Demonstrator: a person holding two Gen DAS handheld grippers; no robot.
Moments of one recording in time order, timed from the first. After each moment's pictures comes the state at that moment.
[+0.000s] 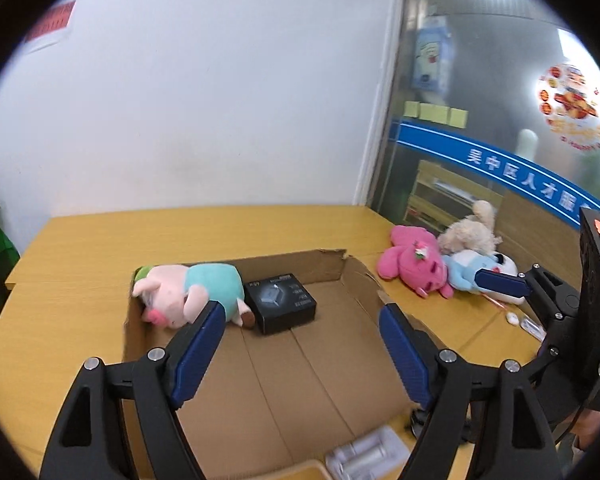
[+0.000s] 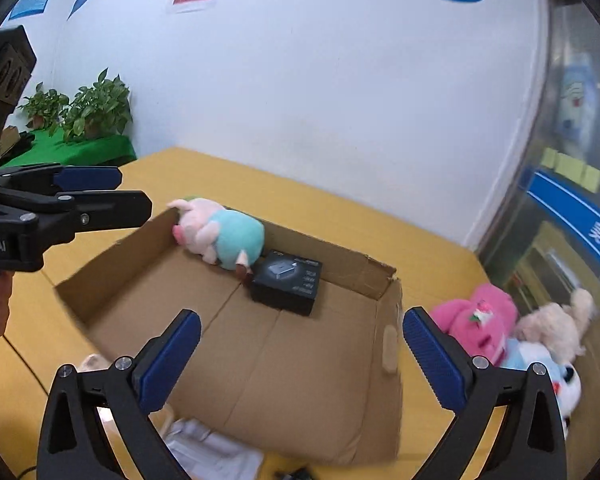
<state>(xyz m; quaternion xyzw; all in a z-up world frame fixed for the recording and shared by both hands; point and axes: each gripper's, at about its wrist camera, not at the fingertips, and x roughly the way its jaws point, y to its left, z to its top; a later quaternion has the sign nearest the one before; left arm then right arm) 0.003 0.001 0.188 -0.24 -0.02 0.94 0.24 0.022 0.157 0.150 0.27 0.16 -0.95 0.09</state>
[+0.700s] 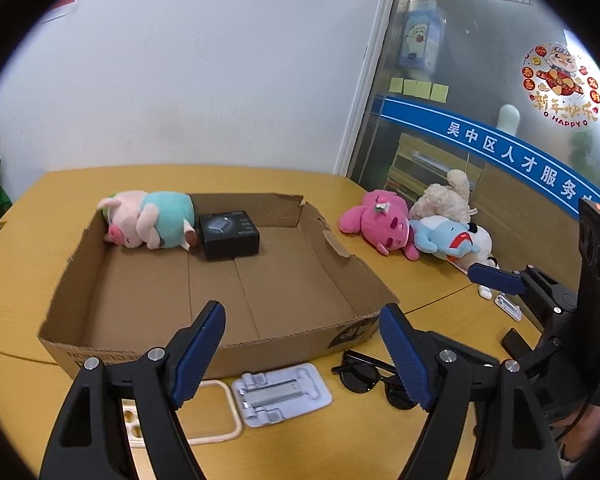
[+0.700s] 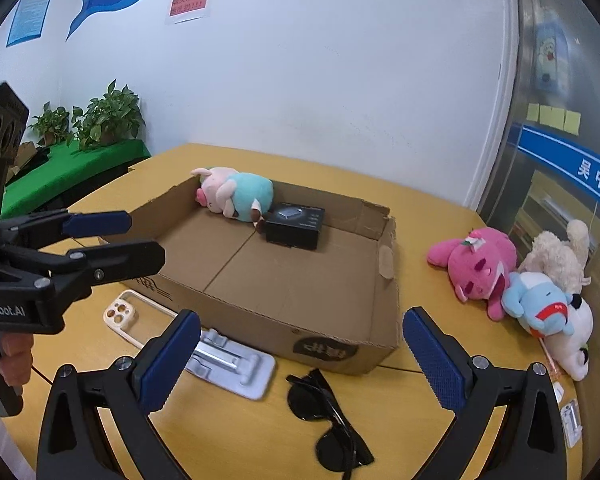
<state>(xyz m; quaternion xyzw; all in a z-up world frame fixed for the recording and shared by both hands) 0.091 0.072 0.132 -0.28 -0.05 0.93 0.24 0.125 0.225 0.120 0.29 0.11 -0.95 0.11</state>
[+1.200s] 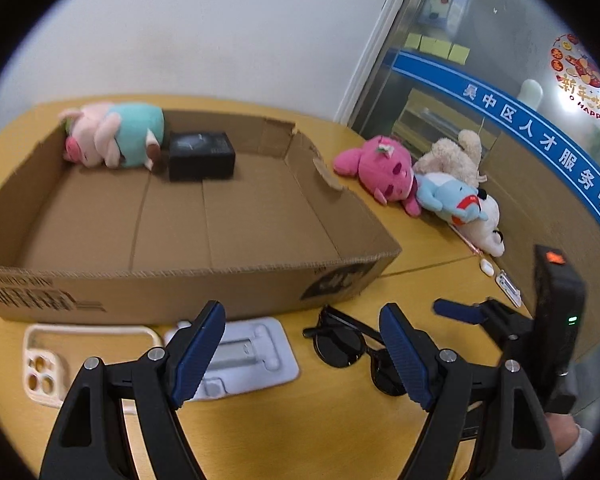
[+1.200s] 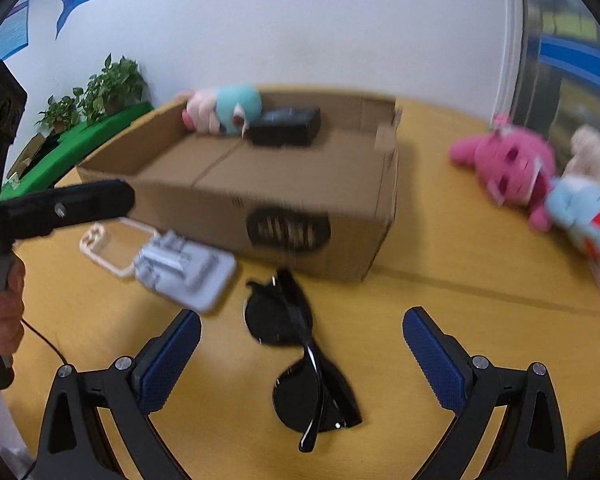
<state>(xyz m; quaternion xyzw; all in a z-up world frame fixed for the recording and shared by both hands) 0.064 0.119 0.055 -0.38 -0.09 0.89 0.25 0.093 0.299 0.006 0.41 0.05 -0.90 0.17</state>
